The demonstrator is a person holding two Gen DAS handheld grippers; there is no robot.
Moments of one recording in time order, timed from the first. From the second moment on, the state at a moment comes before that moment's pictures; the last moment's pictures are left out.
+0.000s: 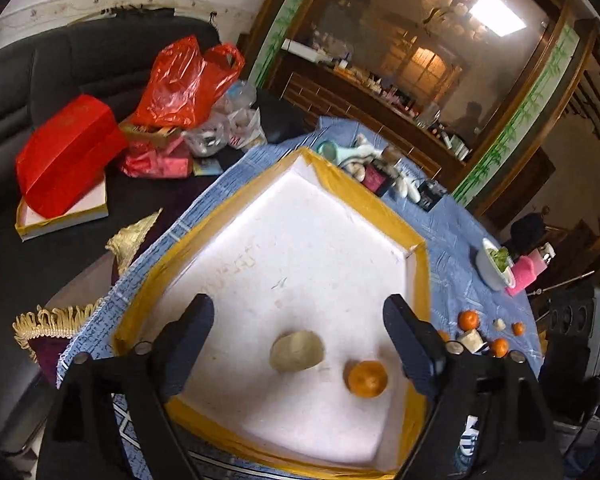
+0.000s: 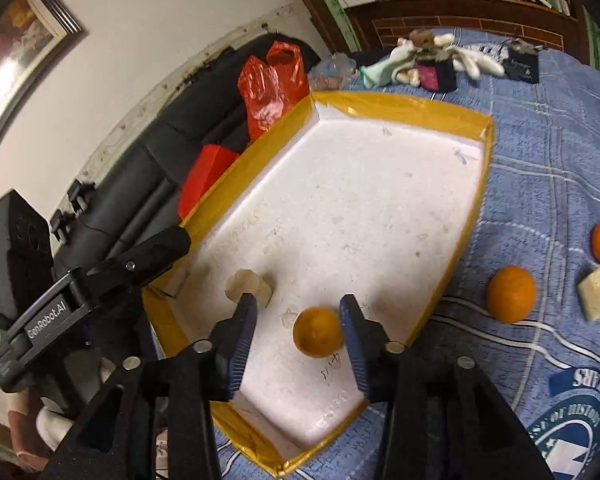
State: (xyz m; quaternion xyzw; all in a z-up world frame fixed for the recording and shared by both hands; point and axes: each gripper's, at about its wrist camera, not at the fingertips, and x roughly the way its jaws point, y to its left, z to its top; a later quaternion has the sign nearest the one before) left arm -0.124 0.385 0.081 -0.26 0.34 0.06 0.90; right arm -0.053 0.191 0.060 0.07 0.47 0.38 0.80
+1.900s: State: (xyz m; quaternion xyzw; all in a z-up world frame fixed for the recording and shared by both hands) left arm -0.024 0.108 0.045 0.00 0.44 -0.13 0.89; right arm -0.032 -0.096 0.035 0.20 0.37 0.19 0.89
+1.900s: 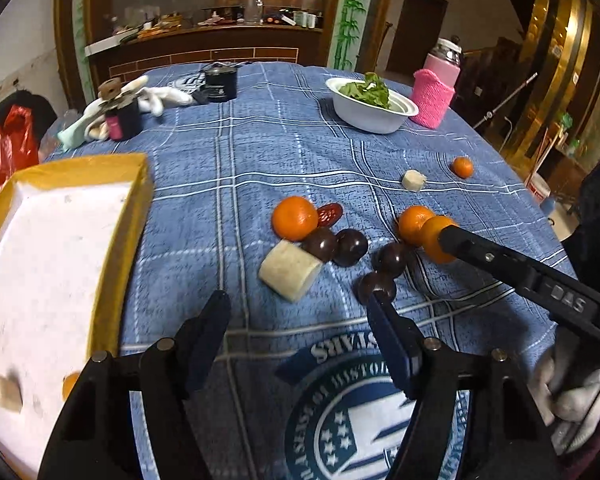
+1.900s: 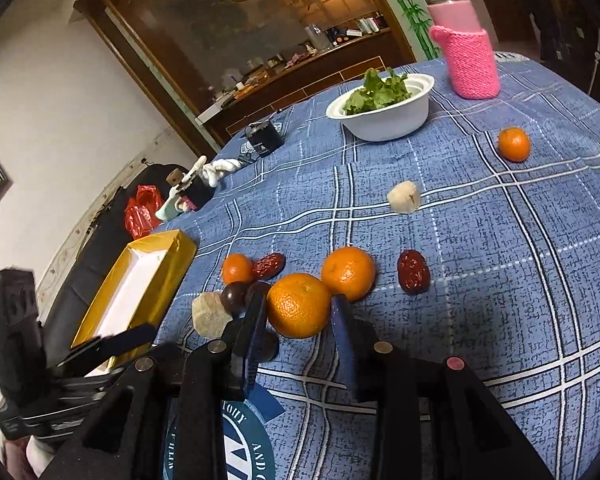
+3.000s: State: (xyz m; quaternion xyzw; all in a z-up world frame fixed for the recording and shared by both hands) left arm -0.074 0.213 0.076 -0.11 0.40 -0.05 0.91; right arm -0.031 -0.092 0.025 0.18 0.39 0.15 0.89
